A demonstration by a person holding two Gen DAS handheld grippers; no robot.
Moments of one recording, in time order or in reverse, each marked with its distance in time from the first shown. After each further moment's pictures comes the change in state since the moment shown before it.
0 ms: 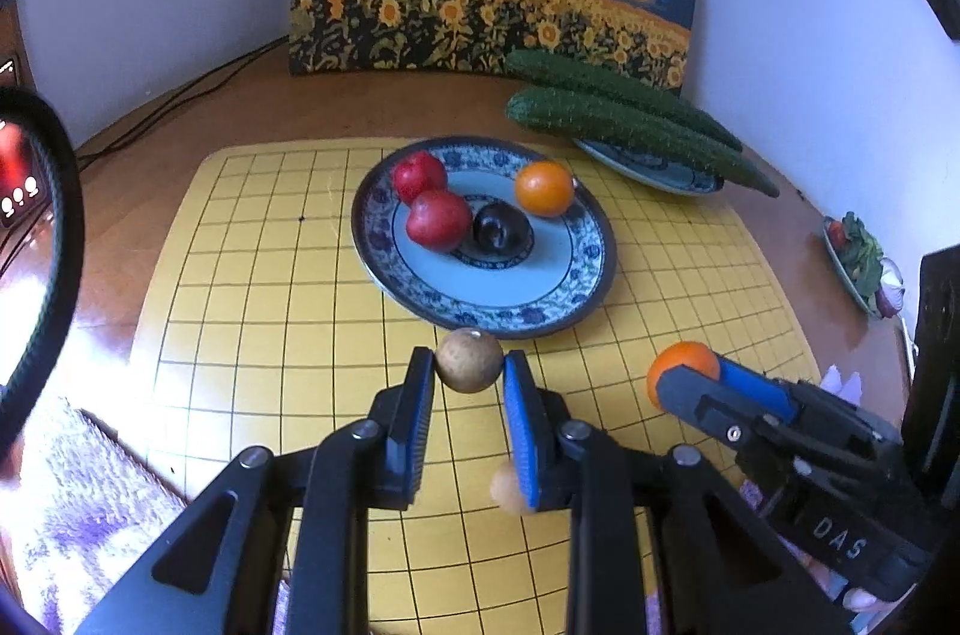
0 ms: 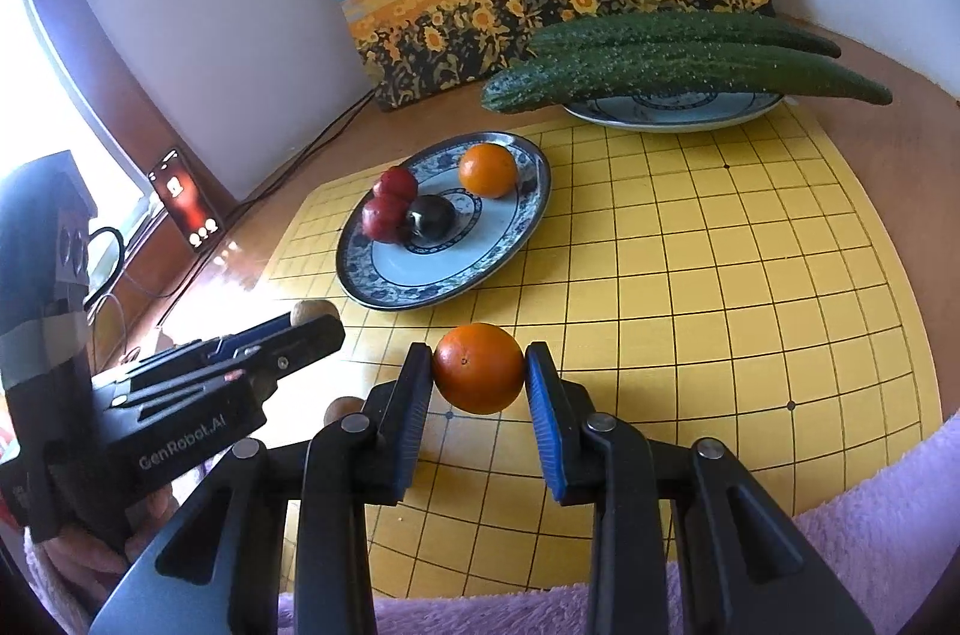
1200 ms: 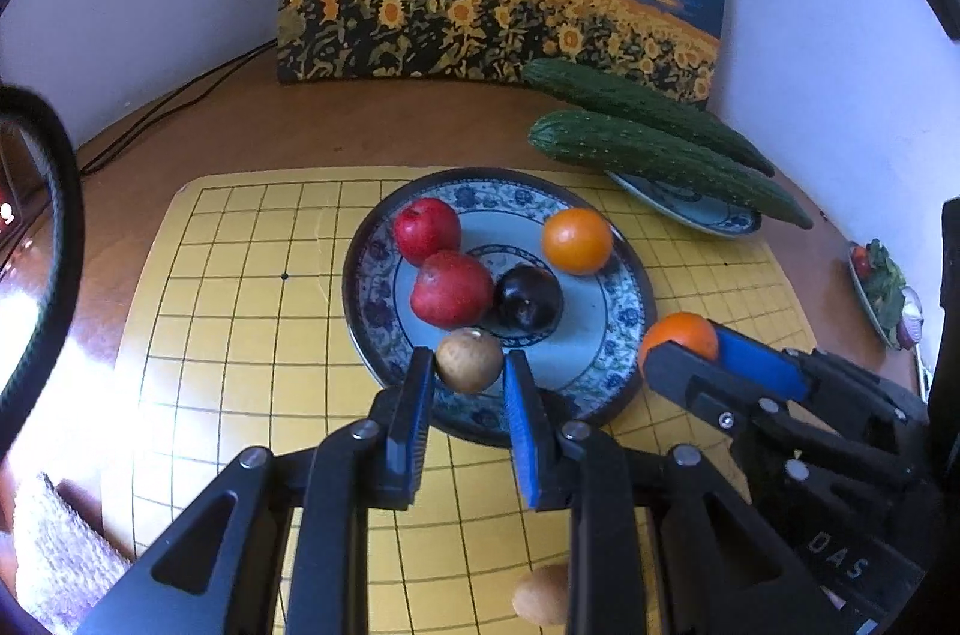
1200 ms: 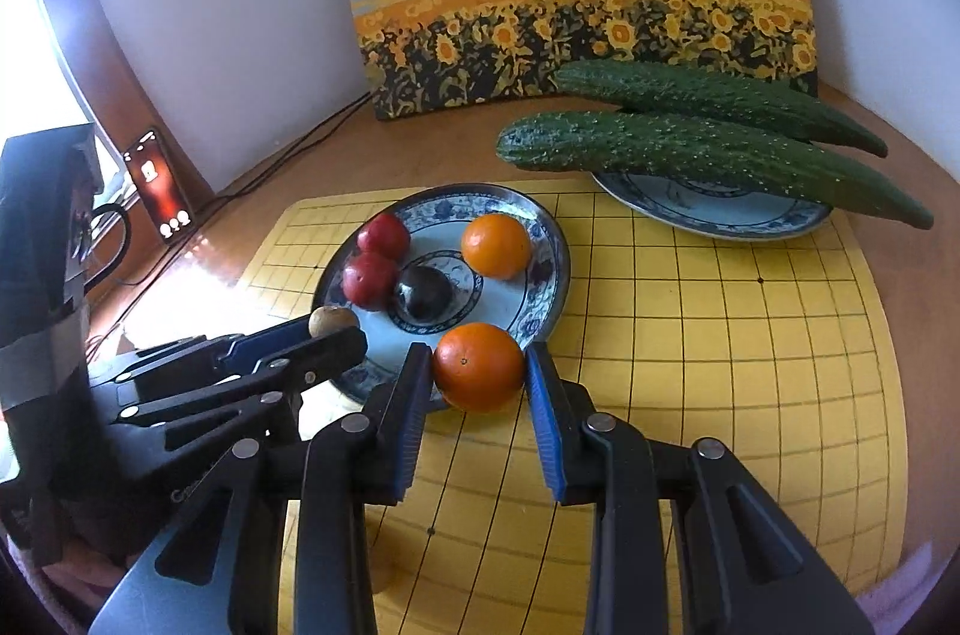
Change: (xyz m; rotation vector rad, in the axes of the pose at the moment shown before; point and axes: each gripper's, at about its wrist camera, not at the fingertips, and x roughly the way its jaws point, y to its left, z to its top) left arm 0.040 0.005 0.033 -0.009 0.008 0.020; right arm 0.037 0.010 0.052 -0.125 0.024 -0.063
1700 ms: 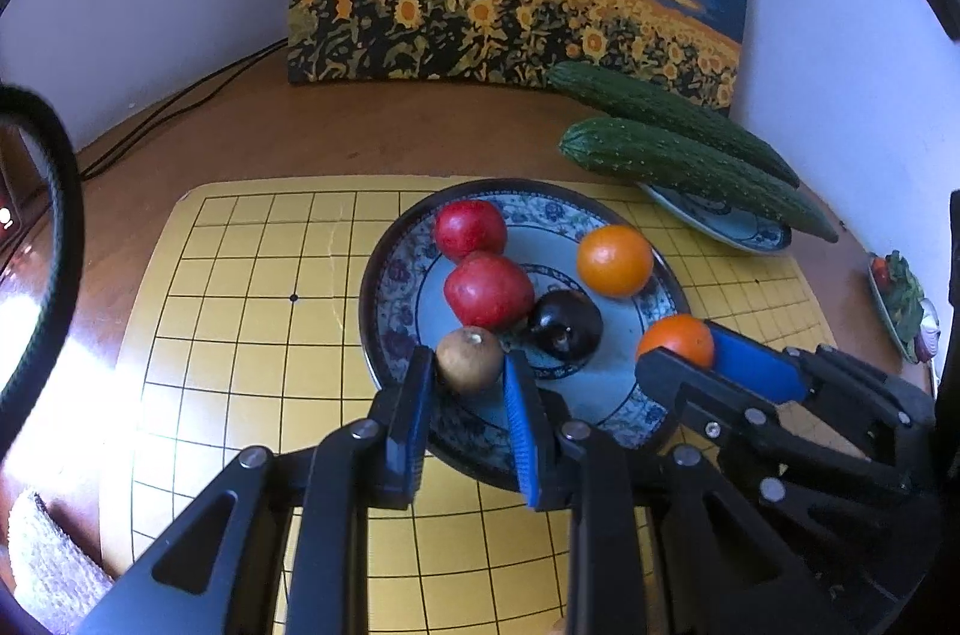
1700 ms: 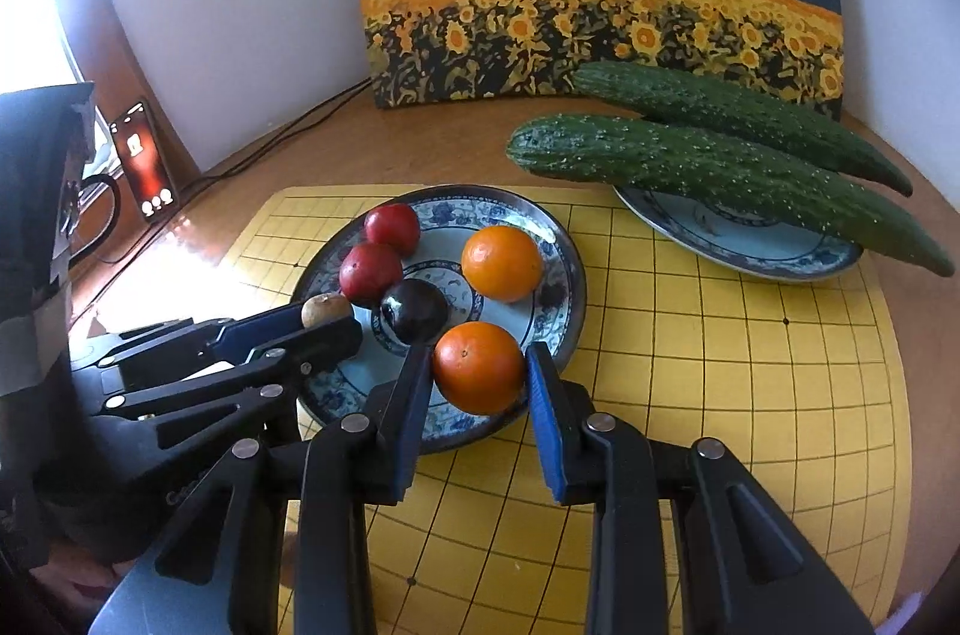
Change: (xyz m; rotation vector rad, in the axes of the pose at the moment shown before) left arm 0.016 0.008 0.006 -0.014 -0.012 0.022; right arm 0.022 0.008 0.006 -0.076 0.002 -0.037
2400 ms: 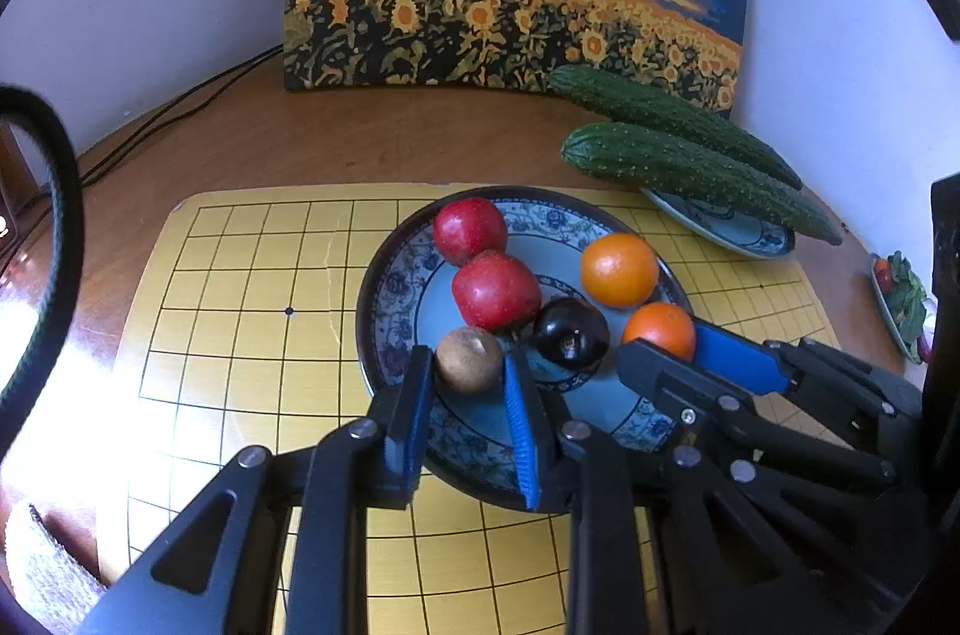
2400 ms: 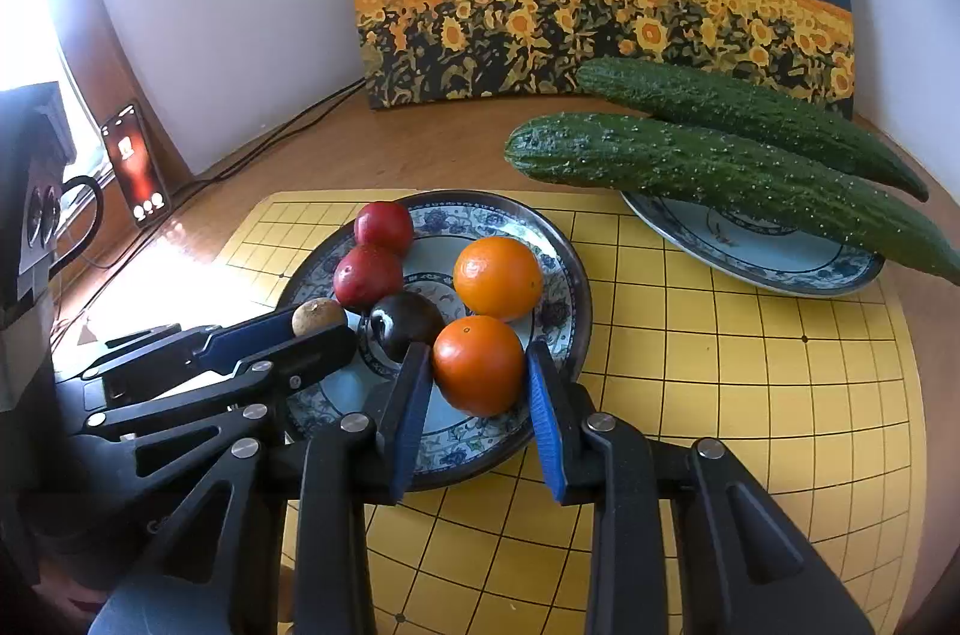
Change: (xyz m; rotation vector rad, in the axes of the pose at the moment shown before) left arm 0.005 -0.001 0.001 0.004 -0.010 -0.006; right arm 0.015 -0.002 0.005 0.006 -0.002 0.007
